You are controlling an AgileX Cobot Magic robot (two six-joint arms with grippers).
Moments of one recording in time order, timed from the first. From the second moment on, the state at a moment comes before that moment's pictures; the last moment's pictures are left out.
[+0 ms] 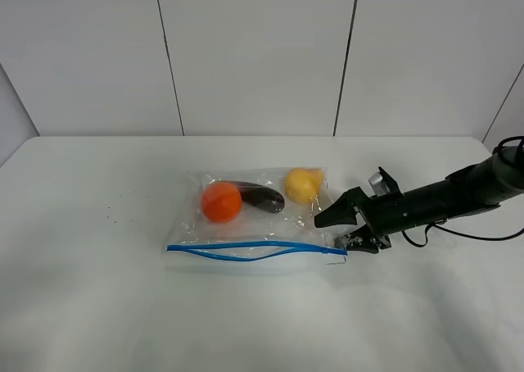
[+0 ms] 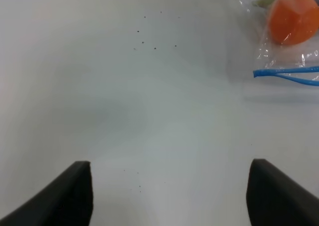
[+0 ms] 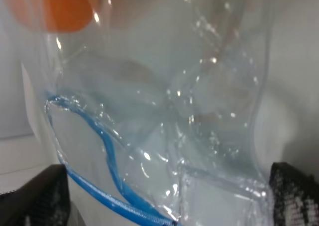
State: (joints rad) left arm 0.00 -0.01 -0.49 0.01 1.05 0.02; right arm -0.07 2.21 -1.03 1.37 1.05 -1.14
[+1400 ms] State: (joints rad) left arm 0.00 -0.01 -0.49 0.01 1.05 0.02; right arm -0.07 2.21 -1.03 1.34 1.17 -1.12
